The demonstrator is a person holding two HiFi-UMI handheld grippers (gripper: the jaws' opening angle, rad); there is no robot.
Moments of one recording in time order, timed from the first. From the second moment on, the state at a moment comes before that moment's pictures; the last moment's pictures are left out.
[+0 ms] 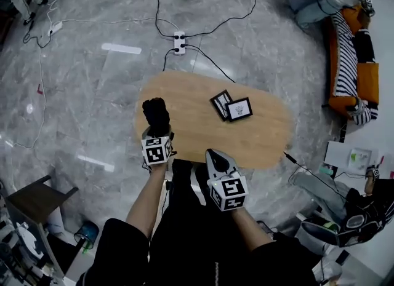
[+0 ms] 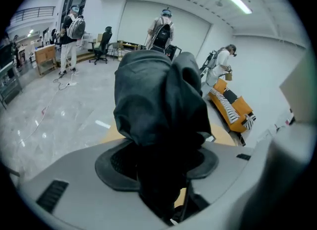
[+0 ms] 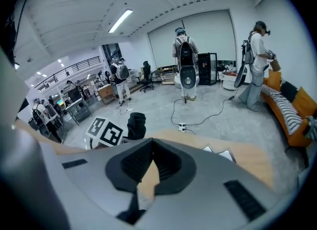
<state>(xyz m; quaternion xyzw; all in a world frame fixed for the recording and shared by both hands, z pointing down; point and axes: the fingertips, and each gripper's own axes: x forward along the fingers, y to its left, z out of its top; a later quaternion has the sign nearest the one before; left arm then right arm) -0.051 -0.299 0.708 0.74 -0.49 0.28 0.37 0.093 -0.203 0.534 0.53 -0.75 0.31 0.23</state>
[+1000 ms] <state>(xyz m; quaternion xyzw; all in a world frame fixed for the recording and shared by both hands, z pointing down) 0.014 -0.304 0.493 0.85 -0.45 0.19 0.19 0.126 -0.230 0.460 0.58 -0.77 0.24 0.14</state>
